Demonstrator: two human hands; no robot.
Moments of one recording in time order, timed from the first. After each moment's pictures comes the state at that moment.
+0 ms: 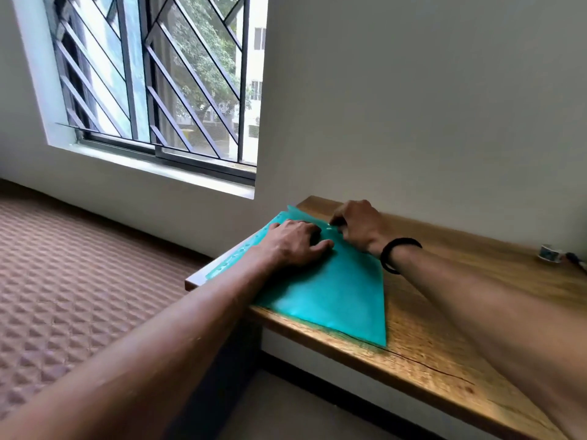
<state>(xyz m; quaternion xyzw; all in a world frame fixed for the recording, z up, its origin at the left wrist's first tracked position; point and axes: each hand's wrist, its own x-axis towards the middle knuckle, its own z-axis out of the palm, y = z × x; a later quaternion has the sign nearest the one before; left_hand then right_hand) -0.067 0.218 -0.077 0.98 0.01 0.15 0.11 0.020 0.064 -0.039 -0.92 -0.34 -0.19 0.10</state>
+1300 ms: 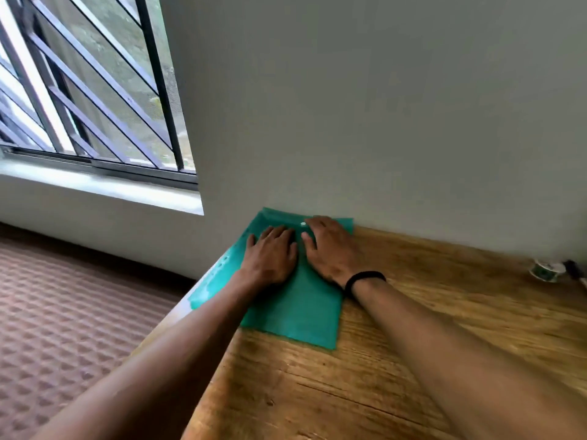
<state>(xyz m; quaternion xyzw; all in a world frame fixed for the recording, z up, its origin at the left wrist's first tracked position) 0.091 0.202 -0.077 0.98 0.06 0.13 0.10 0.145 0.050 -0.063 -0.92 -0.30 -0.14 0.20</state>
